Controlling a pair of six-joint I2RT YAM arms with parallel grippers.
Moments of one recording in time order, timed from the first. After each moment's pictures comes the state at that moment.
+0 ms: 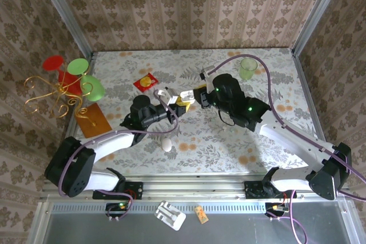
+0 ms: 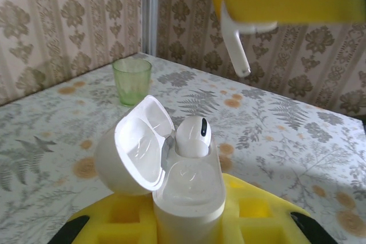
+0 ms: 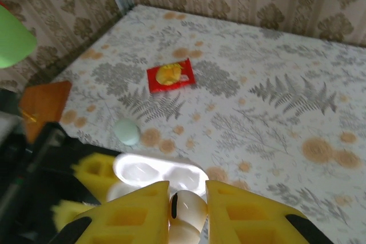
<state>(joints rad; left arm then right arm) -0.64 1.34 0.57 0.68 0.55 -0.07 0.75 1.28 1.17 -0.33 0.13 0.24</state>
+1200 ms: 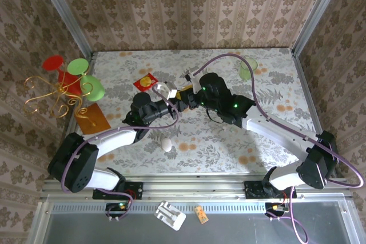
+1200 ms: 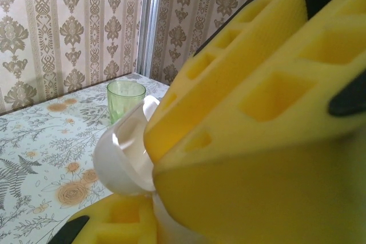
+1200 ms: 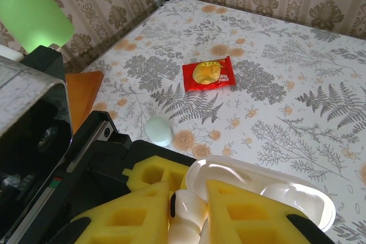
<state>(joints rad) -0.64 1.37 0.61 0.78 0.54 -0.19 0.79 1.41 1.22 -0.26 0.05 0.23</state>
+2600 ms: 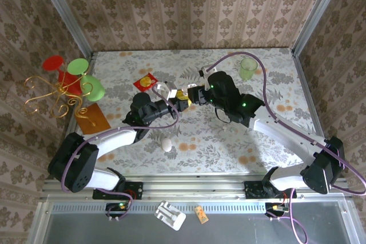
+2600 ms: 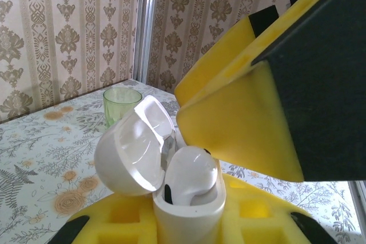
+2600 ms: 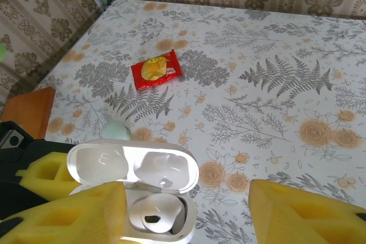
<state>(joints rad) -0.64 1.38 0.61 0.80 0.56 -0.19 0.72 1.35 1.20 -0.36 0.16 0.34</state>
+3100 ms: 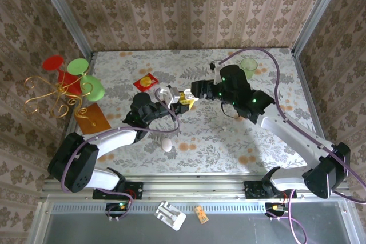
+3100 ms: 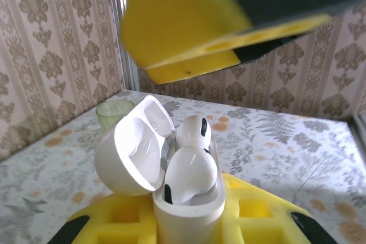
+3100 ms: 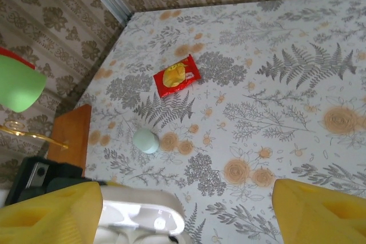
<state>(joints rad) -0.65 1.38 0.61 0.80 0.63 0.05 0.62 1.32 1.23 -0.40 -0.03 0.47</state>
